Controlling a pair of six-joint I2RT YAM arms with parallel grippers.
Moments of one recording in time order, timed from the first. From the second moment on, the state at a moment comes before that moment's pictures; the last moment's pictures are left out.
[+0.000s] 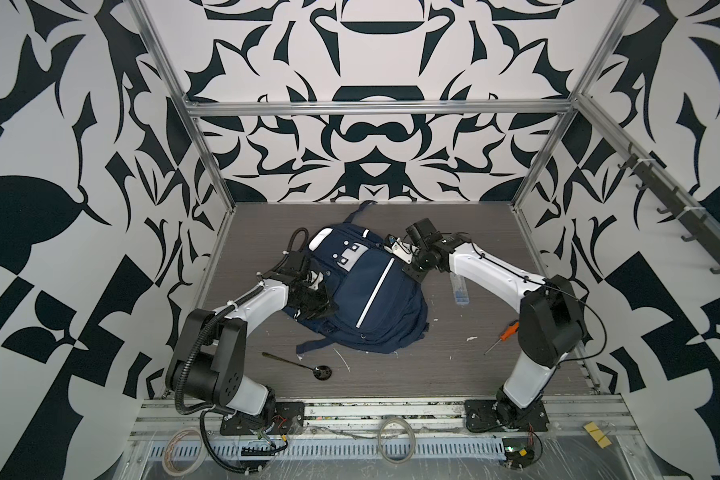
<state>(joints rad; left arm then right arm) -0.25 1.50 0.85 -0.54 0.58 -0.60 0.54 1.72 1.34 -0.68 0.00 -0.46</state>
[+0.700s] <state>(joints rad) -0.10 1.54 0.92 -0.54 0.65 -0.58 0.73 1.59 1.25 -0.86 0.10 -0.61</state>
